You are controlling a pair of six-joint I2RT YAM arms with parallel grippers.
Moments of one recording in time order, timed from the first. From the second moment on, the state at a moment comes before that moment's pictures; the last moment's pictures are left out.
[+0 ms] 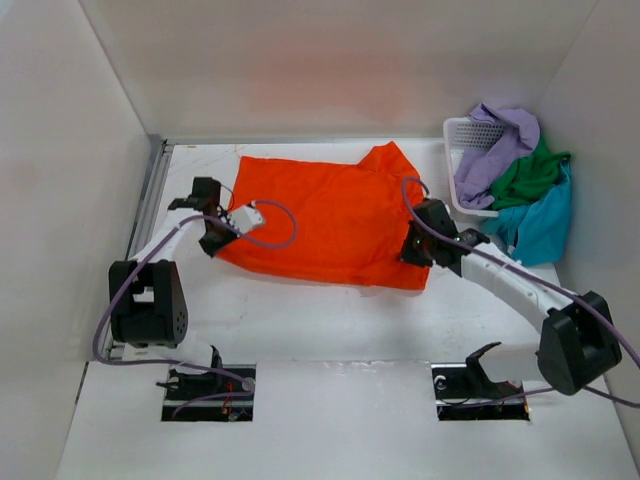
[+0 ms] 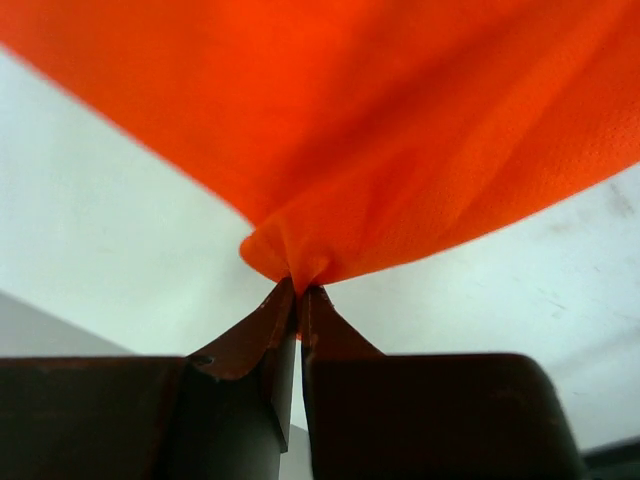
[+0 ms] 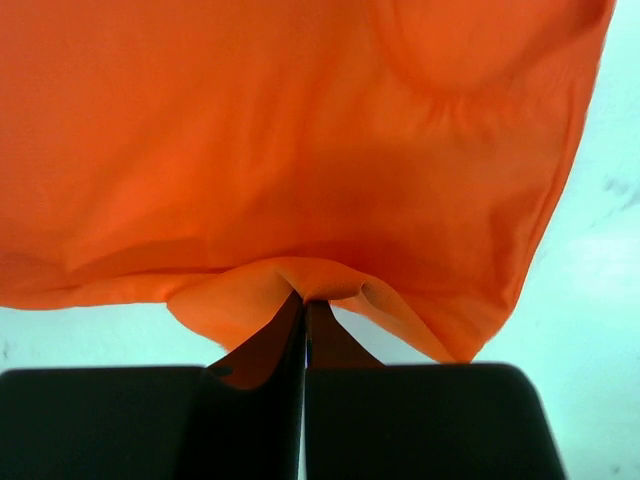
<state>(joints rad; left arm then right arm) -0.03 1.54 1.00 -0.76 0.06 1.00 0.50 1.29 0.85 -0.48 0.10 0.74</state>
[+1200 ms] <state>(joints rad) 0.03 1.97 1.47 -0.71 -0.09 0.81 0.29 1.82 1.32 -0.45 0.04 0.49</state>
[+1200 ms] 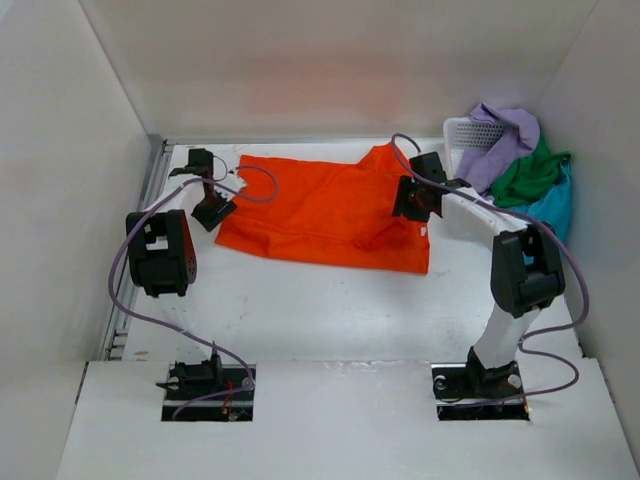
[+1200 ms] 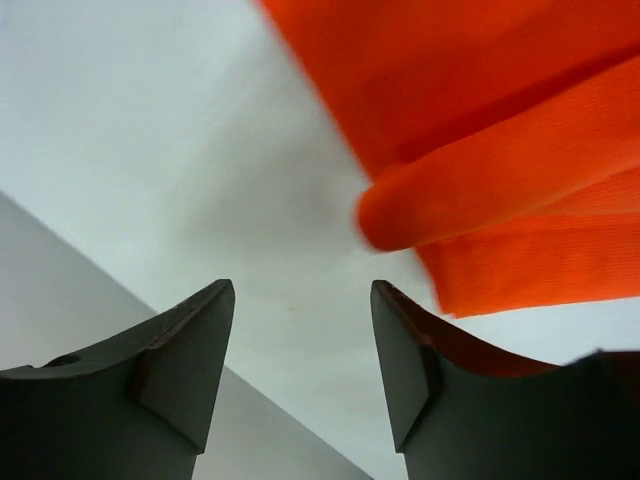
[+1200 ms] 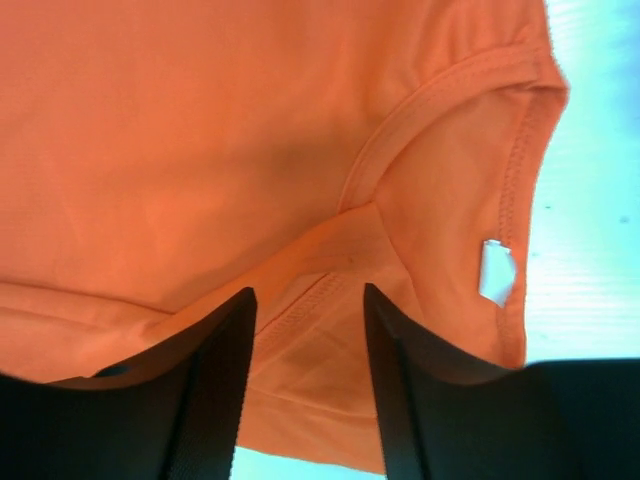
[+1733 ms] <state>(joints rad) 0.04 1.92 1.43 -0.74 0.07 0.56 0.29 1.41 0.80 -0.44 0.07 0.65</state>
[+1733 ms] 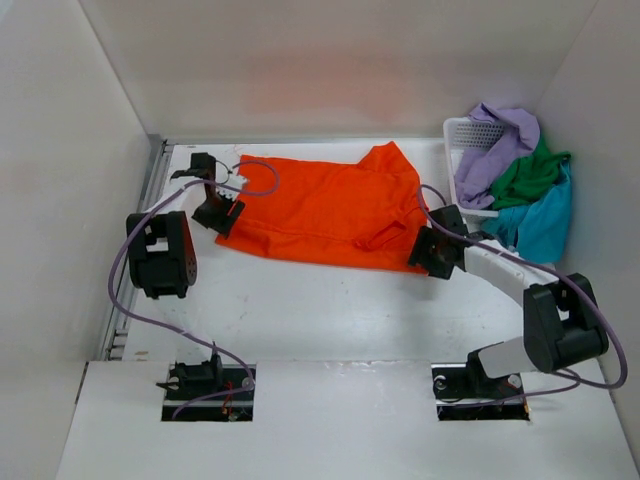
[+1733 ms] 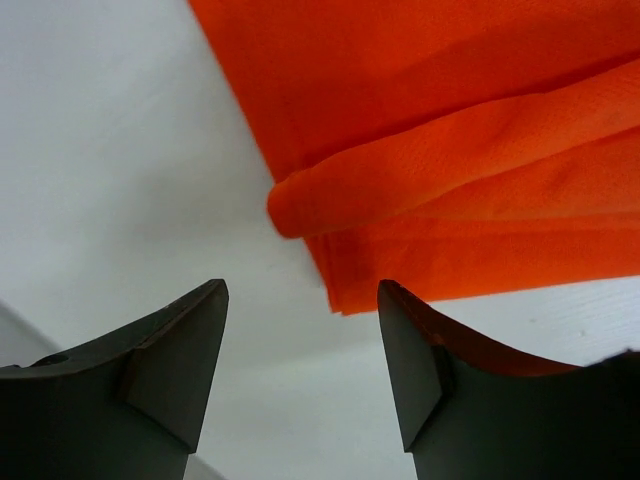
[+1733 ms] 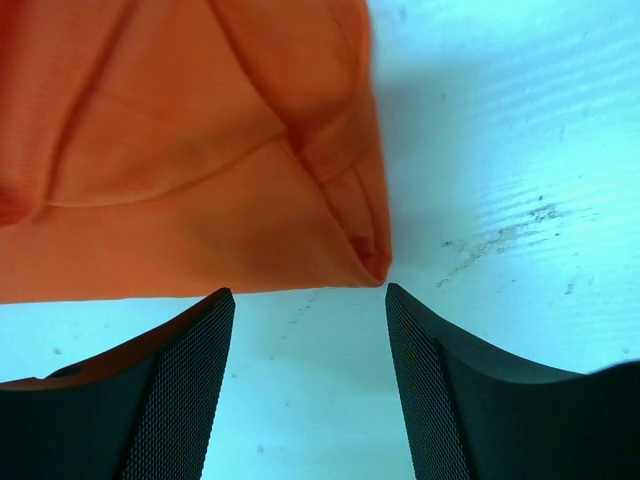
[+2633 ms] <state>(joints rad) 0.17 1.76 1.15 -0.85 0.10 0.48 0.28 1.17 0.62 -0.44 -0.08 0.81</state>
